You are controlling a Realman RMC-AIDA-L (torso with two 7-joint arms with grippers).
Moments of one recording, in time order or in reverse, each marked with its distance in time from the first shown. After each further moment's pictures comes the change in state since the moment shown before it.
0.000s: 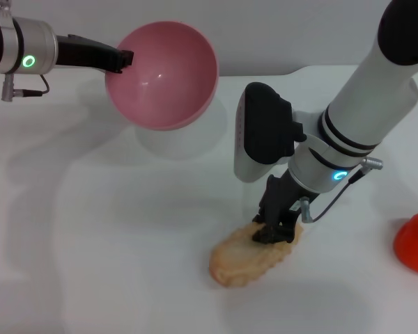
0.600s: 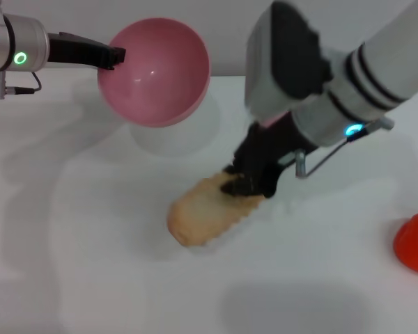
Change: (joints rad) left arm 0.003 0.015 -0.006 -0.002 0.000 0.000 -0.010; right arm -0.131 -0.006 0.174 -0.396 0.036 0.140 0.002
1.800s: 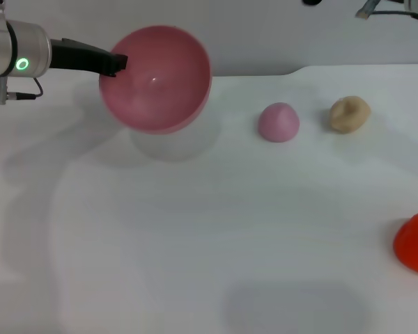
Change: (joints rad) left arm 0.007 -0.002 0.017 0.000 0.002 0.006 -0.002; right arm -0.327 0.005 0.267 -0.240 0.509 -0.492 -0.388
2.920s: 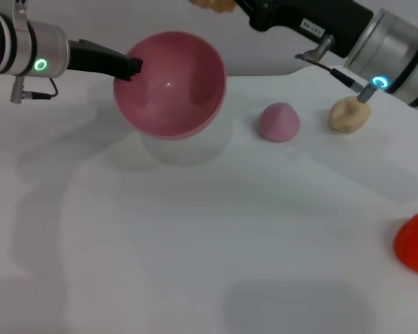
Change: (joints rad) left arm -0.027 -0.017 0.038 -0.001 0.029 -0.007 -0.010; right arm 0.079 -0.005 -0.227 0.668 1.061 0.146 -0.675
